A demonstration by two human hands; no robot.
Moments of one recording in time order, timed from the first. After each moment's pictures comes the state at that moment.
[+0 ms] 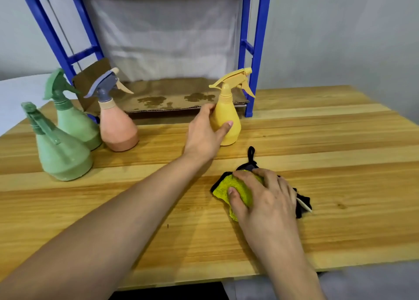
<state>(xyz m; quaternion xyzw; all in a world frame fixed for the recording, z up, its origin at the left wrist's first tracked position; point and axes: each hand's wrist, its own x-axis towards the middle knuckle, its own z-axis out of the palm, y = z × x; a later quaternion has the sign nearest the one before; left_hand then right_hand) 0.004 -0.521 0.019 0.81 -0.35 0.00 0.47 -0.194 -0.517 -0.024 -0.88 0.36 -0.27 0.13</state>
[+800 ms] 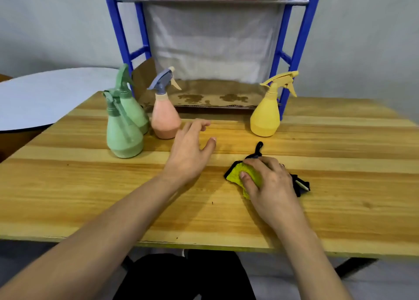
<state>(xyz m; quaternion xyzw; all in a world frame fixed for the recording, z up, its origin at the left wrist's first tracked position) 0.017 -0.378 0.011 0.83 -0.37 0.07 0.40 -0.160 -0.495 -0.016 -0.91 0.28 -0.22 0.21</state>
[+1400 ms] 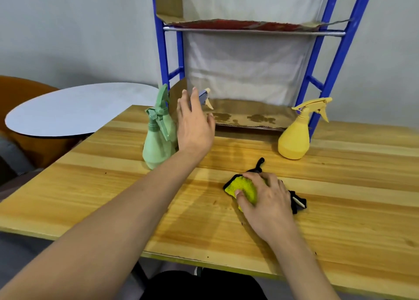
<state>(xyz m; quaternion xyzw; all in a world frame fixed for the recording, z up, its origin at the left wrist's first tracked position) 0.081 -0.370 0.070 0.86 -0.24 0.19 0.42 -0.109 -0.454 -0.016 -0.93 0.26 -0.19 0.19</state>
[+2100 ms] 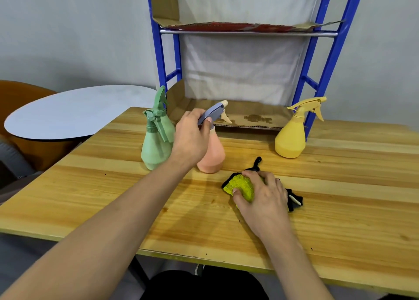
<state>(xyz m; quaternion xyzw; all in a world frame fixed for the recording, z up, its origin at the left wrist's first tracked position) 0.057 -0.347 0.077 0.83 -0.28 0.13 0.47 -0.107 -0.450 -0.022 -0.91 0.29 -0.23 0.18</state>
